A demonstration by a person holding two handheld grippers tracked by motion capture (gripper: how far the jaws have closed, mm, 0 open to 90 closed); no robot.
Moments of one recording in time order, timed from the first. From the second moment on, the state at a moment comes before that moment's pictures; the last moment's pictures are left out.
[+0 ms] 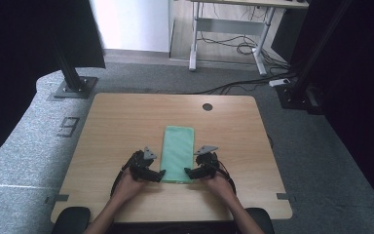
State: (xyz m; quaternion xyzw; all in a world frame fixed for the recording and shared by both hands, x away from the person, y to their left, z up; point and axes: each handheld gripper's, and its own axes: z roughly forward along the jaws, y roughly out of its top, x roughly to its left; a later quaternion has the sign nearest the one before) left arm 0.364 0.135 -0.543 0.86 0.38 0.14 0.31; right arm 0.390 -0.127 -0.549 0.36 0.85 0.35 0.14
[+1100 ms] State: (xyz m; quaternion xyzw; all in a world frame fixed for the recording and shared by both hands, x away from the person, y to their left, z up) left arm 0.394 0.129 -0.548 0.85 0.39 0.14 0.33; right arm 0.393 -0.141 -0.528 0.36 0.85 0.36 0.13
